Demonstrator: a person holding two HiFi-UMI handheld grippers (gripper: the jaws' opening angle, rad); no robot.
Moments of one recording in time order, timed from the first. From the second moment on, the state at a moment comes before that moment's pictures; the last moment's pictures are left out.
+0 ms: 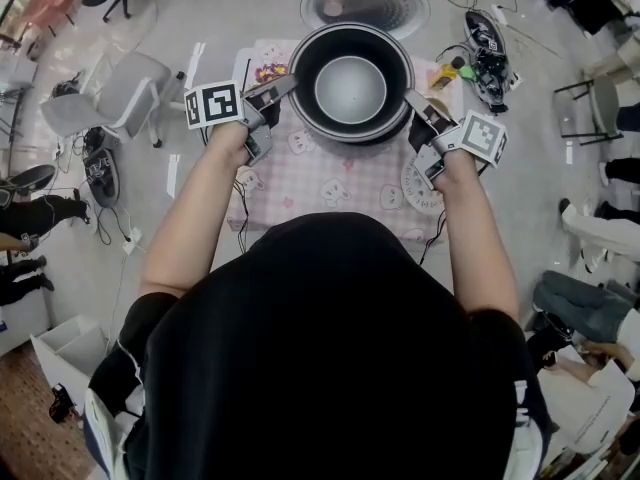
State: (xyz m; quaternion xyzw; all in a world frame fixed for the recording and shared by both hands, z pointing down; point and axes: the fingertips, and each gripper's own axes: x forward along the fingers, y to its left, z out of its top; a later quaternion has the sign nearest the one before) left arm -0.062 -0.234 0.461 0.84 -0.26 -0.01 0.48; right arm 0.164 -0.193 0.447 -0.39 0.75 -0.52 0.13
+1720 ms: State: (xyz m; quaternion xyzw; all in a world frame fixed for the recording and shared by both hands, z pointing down) left arm -0.335 -0.128 0.592 0.73 -0.39 -0.02 0.56; right arm -0.107 -0.141 0.586 -0.26 0.73 -0.63 0.00
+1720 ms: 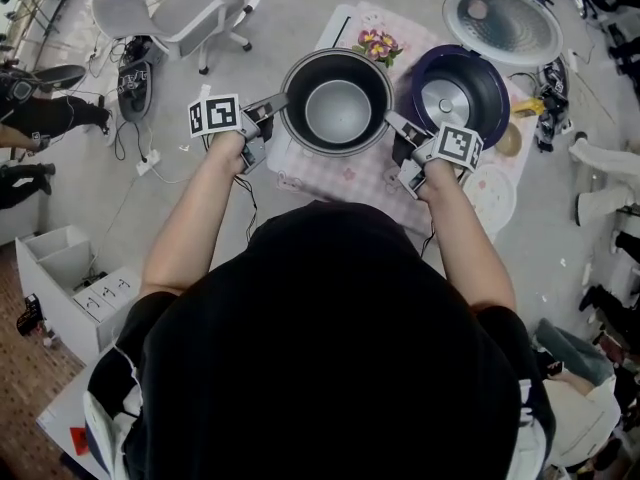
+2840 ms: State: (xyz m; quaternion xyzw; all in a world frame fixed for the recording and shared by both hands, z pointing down) left arm -0.310 -0.109 0.693 0.70 -0.36 0.05 0.62; right arm -0.082 -0.109 0.688 -0.29 0.69 -0.66 0.02
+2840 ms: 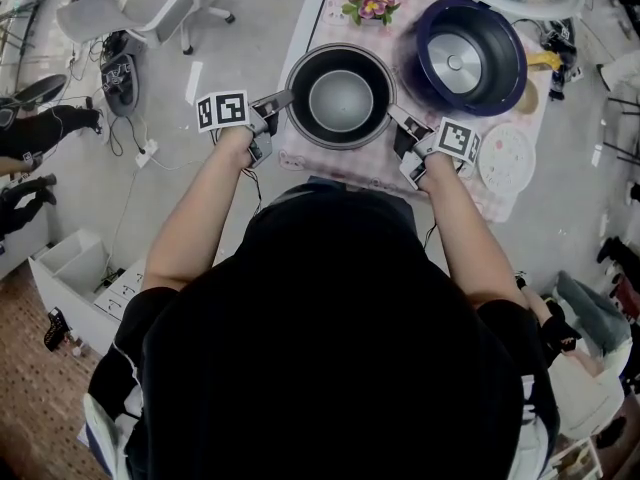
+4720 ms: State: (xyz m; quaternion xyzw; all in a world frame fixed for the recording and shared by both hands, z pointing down) left arm -0.279 -0.175 0.570 0.85 -0.36 0.15 0.34; right arm -0.060 -0.123 0.573 -0.39 0.81 -0.43 -0.06
